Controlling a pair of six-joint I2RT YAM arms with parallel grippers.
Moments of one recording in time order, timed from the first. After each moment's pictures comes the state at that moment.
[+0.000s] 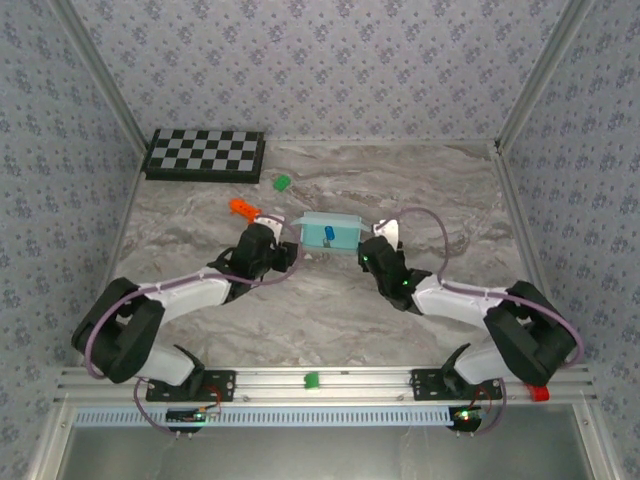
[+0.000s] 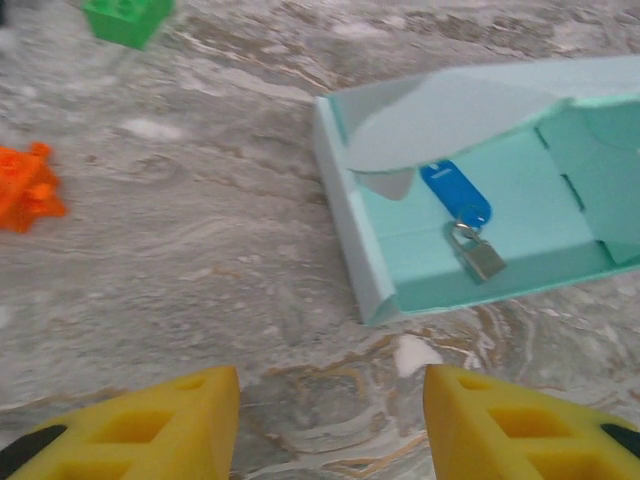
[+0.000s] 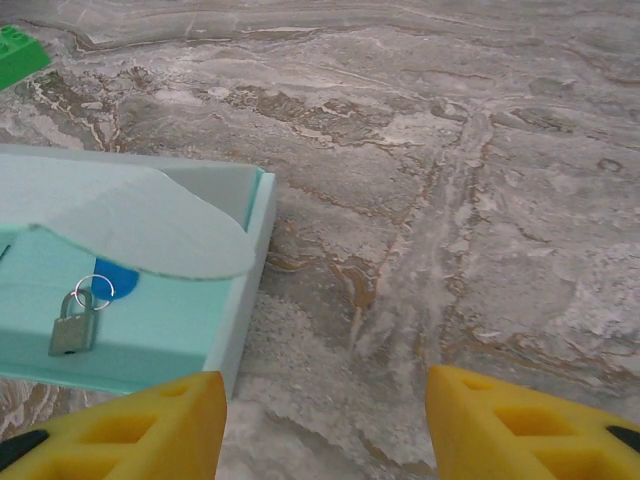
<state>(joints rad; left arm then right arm) -0.64 1.40 0.62 0.17 -0.16 -0.30 0.74 1.37 0.57 0.15 0.58 0.43</state>
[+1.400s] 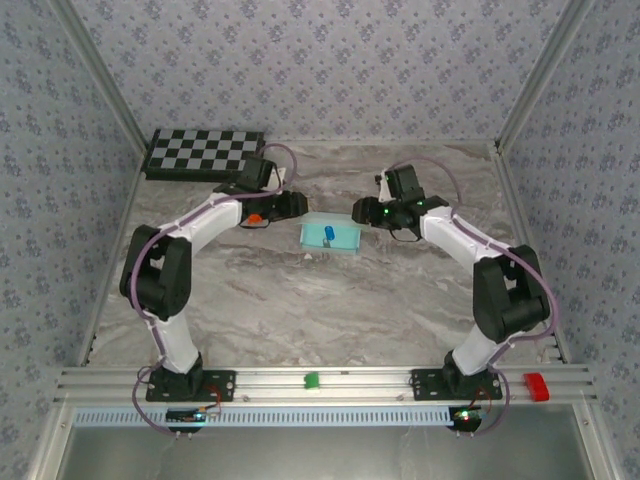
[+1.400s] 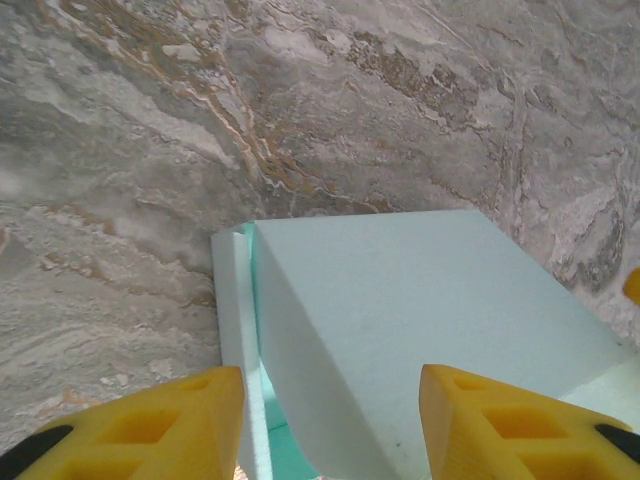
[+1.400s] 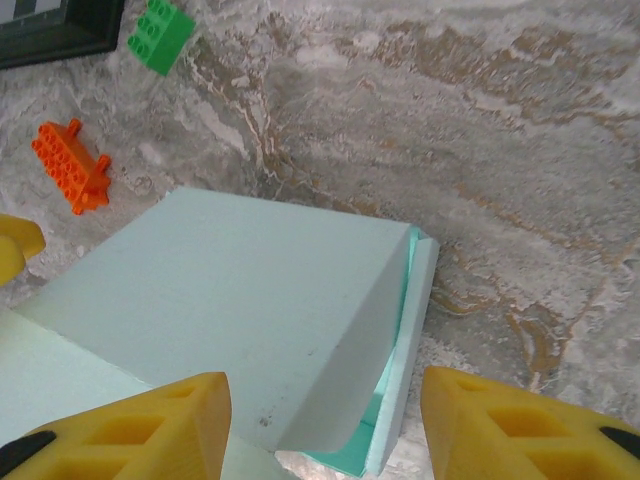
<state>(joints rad) -0.42 1.83 1.35 -0.39 0.40 -0.50 0.36 1.65 1.15 -0.36 -0.27 0.46</state>
